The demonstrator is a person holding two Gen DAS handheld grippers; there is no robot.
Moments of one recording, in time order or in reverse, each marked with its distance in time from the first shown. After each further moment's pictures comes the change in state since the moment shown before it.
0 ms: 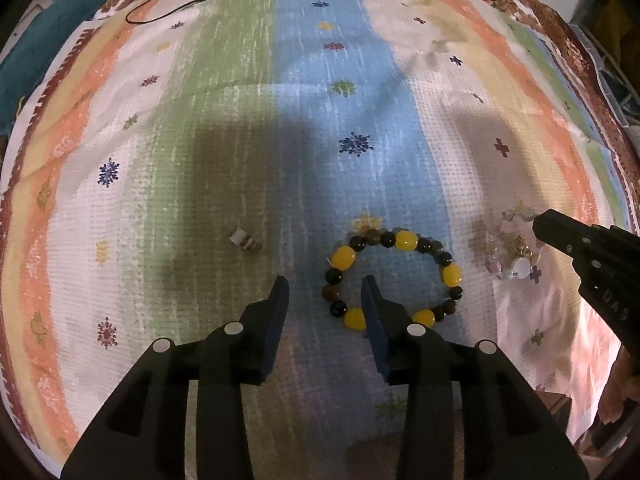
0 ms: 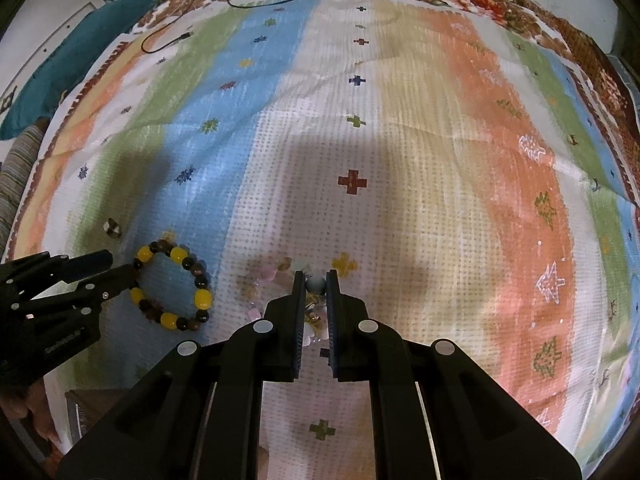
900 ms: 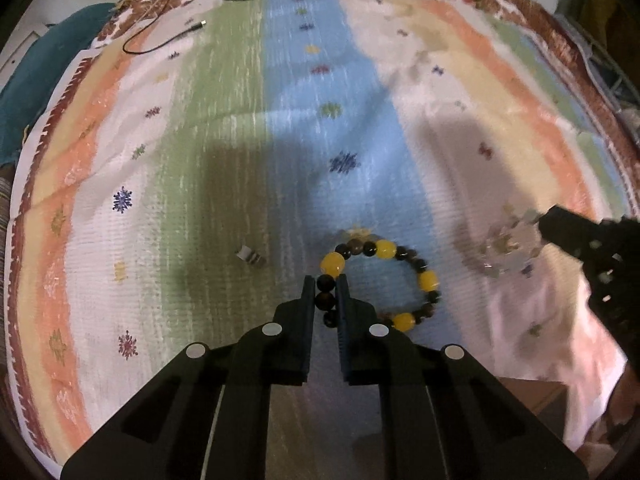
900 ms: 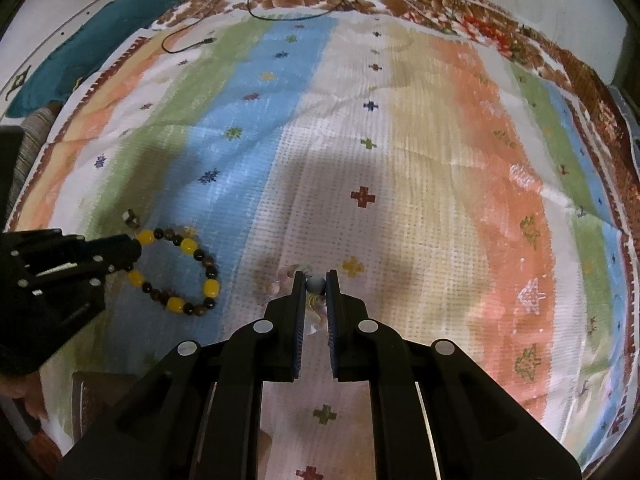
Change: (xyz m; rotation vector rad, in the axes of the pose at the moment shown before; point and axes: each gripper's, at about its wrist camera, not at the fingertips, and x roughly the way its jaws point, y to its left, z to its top) left arm -0.021 -0.010 0.001 0.052 -0.065 0.016; right arm -0.032 0.016 -0.007 -0.075 -0.066 -0.027
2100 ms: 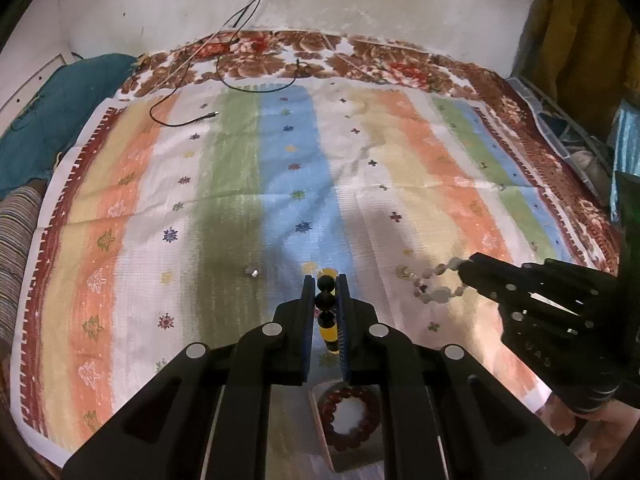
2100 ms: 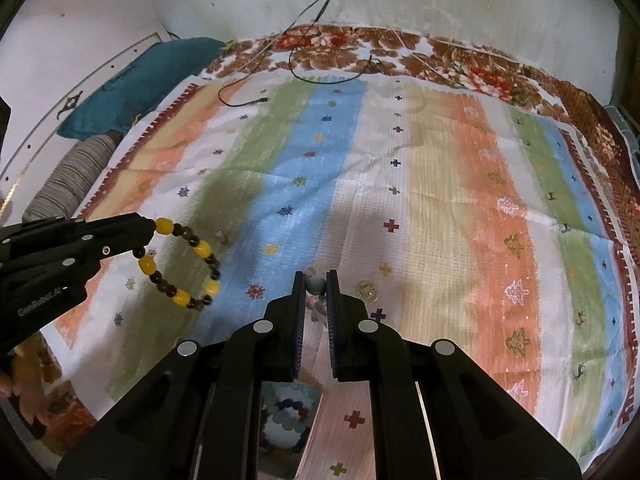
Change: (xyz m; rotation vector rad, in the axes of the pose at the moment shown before) left arm -0.140 -0.011 -0.041 -0.014 -0.263 -0.087; right arm -0.102 0.020 -0.030 -0.010 -0.174 0.112
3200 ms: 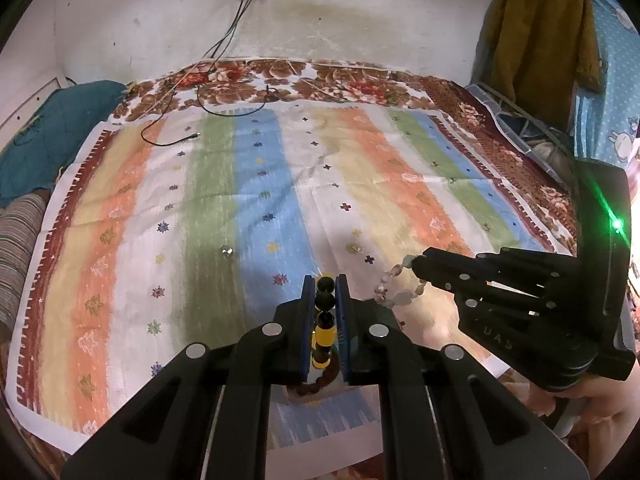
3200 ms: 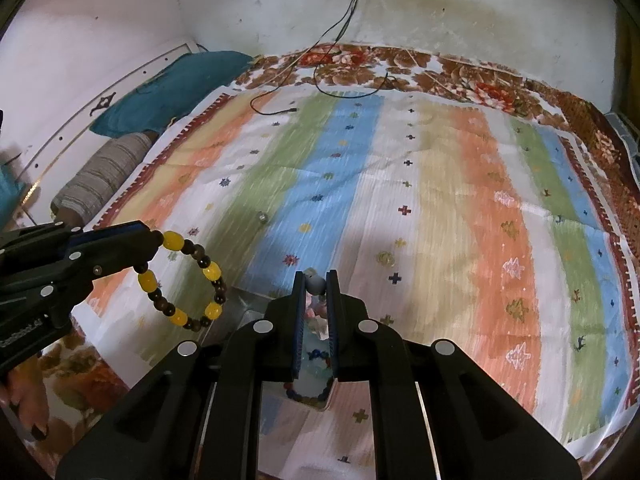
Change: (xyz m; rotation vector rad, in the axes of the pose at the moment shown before) left arm -0.072 -0.035 -0.059 0.061 -0.094 -0.057; right arm -0.058 0.014 -0.050 -0.027 -0.060 0.059
